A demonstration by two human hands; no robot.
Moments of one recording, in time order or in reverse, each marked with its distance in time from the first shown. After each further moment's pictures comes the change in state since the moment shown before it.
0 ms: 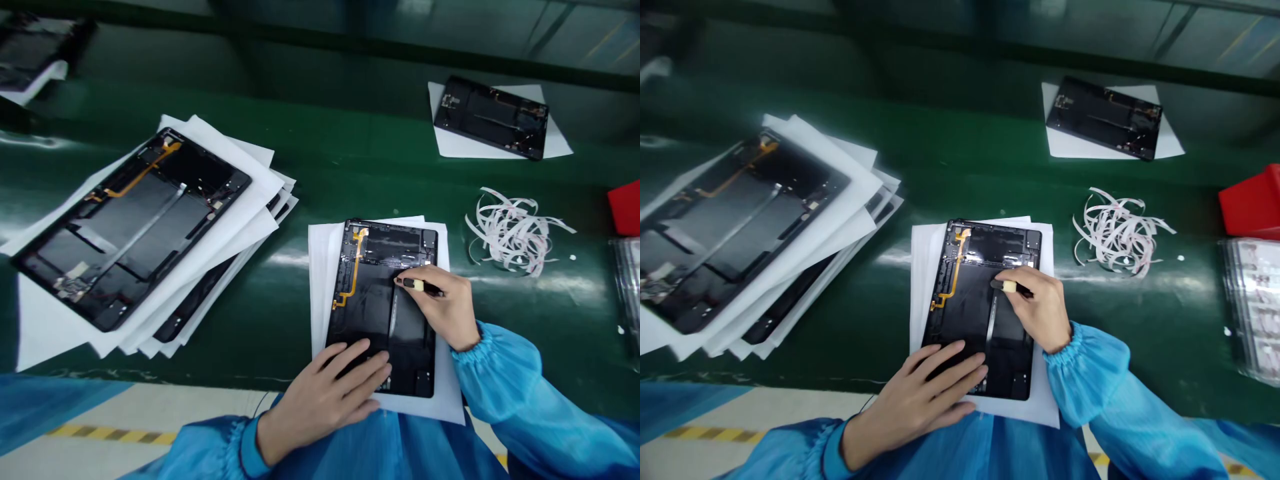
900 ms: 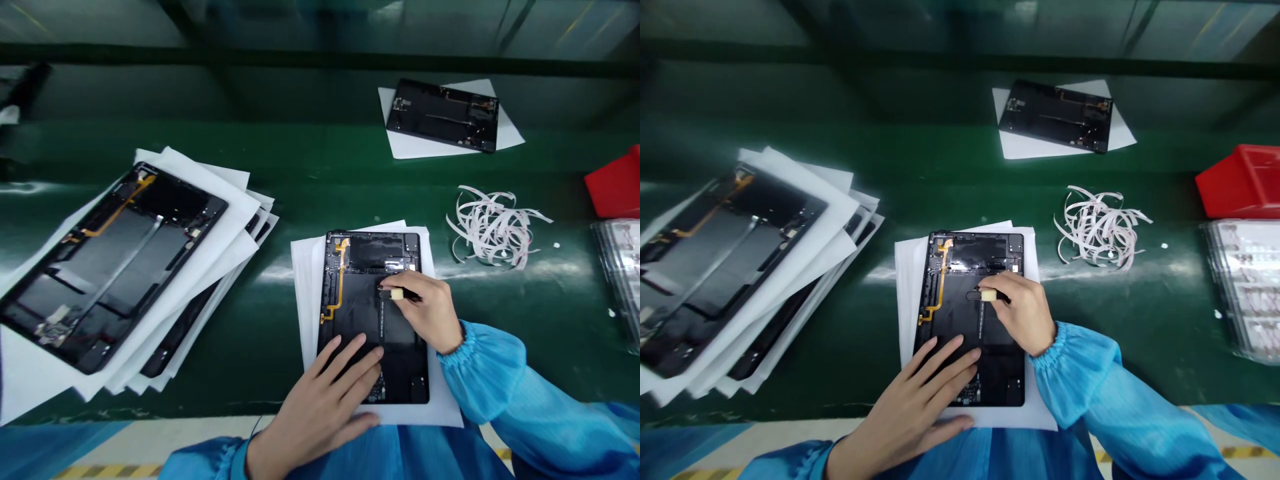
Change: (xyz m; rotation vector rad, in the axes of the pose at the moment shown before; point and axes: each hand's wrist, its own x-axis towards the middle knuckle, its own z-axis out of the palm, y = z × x) left_hand 0.008 -0.007 -0.002 0.016 -0.167 0.021; right_hand 0.000 -0.003 0.005 -0.011 -0.001 -0.053
